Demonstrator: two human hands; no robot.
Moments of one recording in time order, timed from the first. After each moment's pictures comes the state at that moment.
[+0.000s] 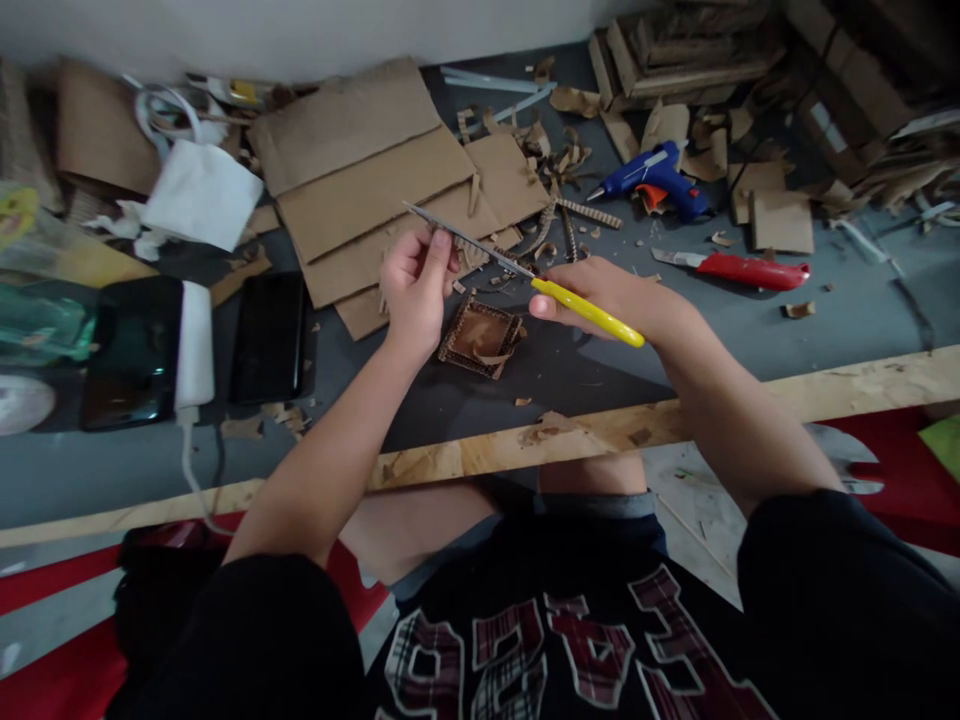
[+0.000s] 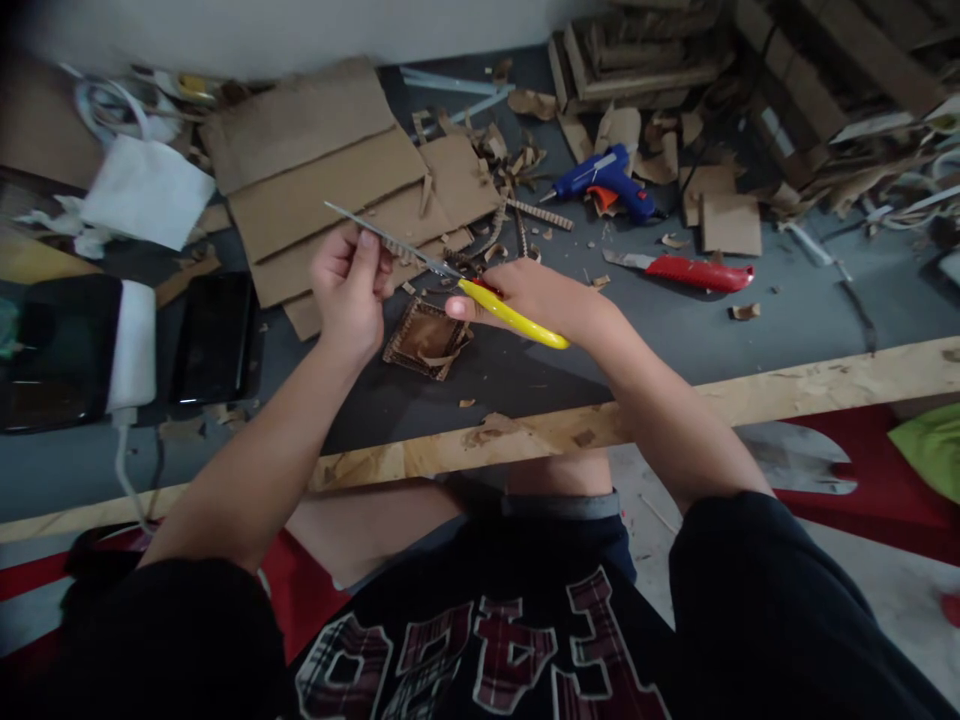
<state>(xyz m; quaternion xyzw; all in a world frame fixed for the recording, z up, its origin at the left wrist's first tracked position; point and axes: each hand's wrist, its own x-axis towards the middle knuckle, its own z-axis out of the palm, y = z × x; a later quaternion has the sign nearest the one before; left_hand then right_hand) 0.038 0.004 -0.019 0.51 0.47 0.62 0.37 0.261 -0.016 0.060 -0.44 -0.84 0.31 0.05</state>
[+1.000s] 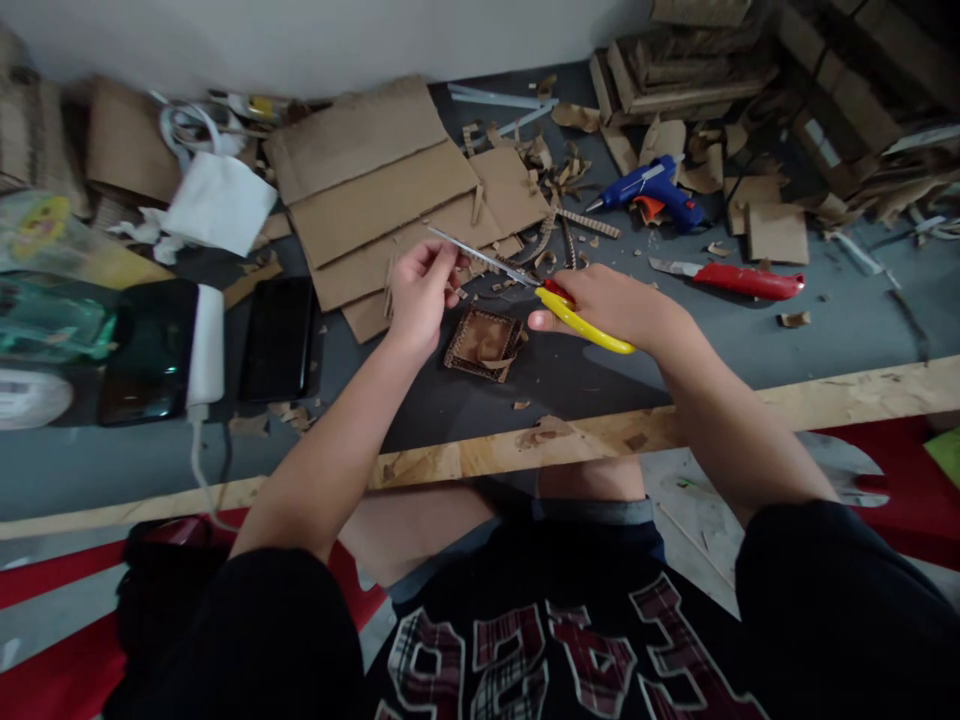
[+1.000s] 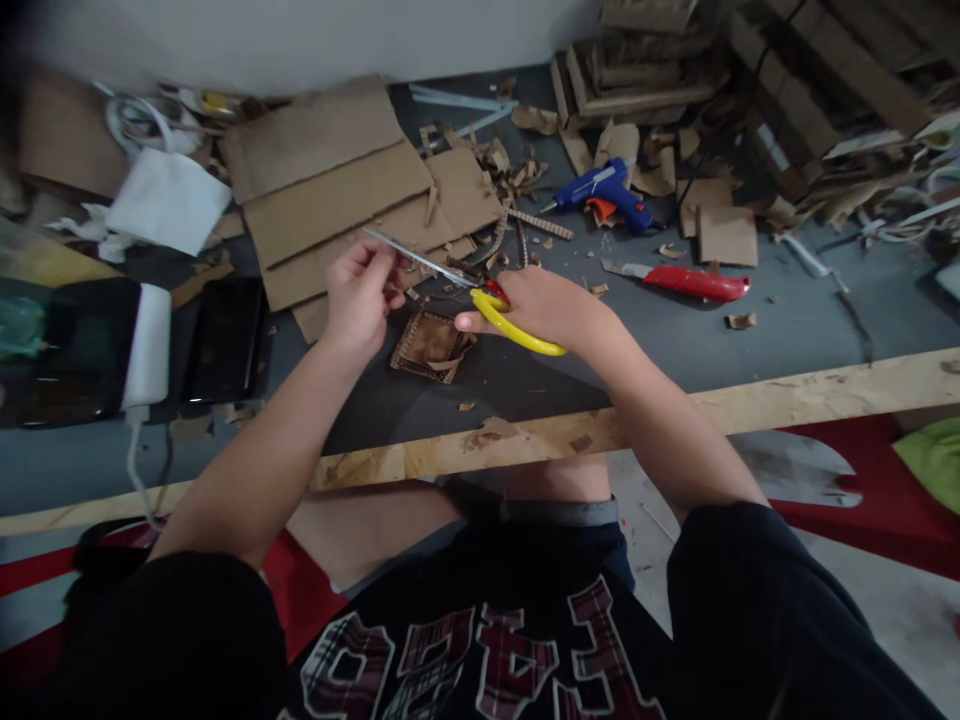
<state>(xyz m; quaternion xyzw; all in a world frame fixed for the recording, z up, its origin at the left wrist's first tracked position) 0.035 0.008 -0.015 0.43 0.48 0.59 0.48 0.263 -0.017 0.062 -0.50 -0.84 0.22 -0.05</state>
